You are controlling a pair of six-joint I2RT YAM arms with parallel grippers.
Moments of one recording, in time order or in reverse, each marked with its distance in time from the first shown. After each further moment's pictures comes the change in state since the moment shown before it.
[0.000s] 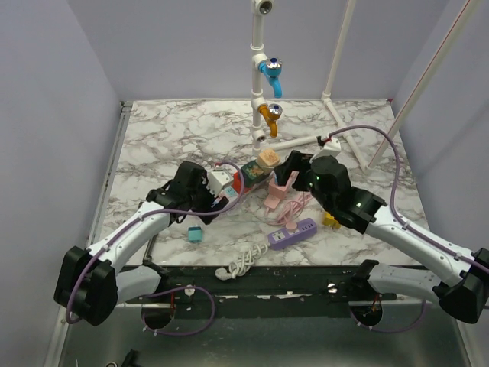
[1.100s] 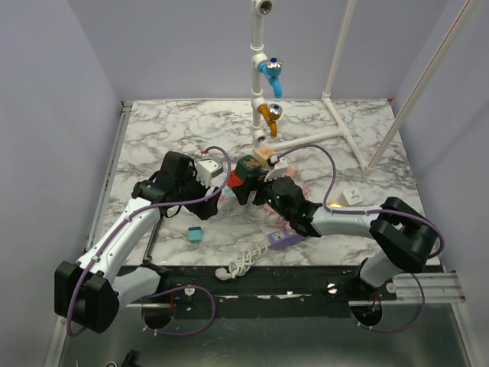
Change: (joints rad) left arm 0.098 -0.049 0.162 -0.235 0.187 -0.117; right arm 0.127 0.491 -0.235 0.880 -0.190 -0.111
